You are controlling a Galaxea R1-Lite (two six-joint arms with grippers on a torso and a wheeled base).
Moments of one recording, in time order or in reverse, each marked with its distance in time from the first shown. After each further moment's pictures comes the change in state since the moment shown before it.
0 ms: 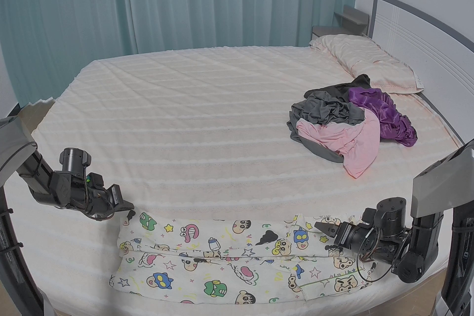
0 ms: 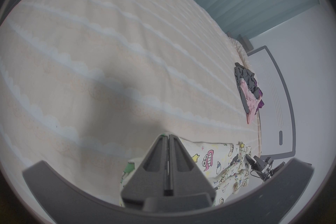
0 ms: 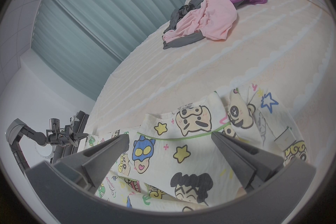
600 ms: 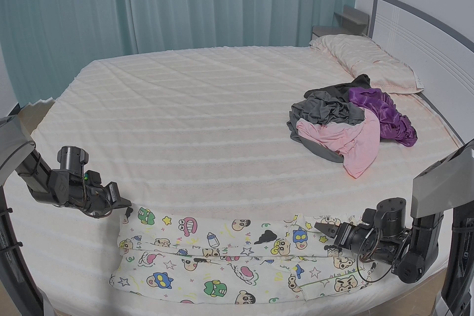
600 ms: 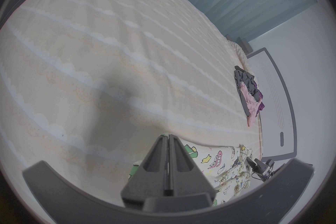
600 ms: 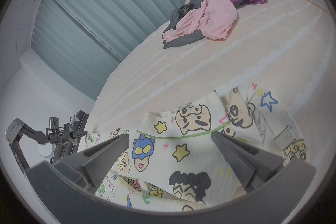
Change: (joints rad) left arm 0.017 -0.002 -0.014 -0.006 0.006 0.010; right arm 0.002 0.000 0.004 0.000 0.000 0.000
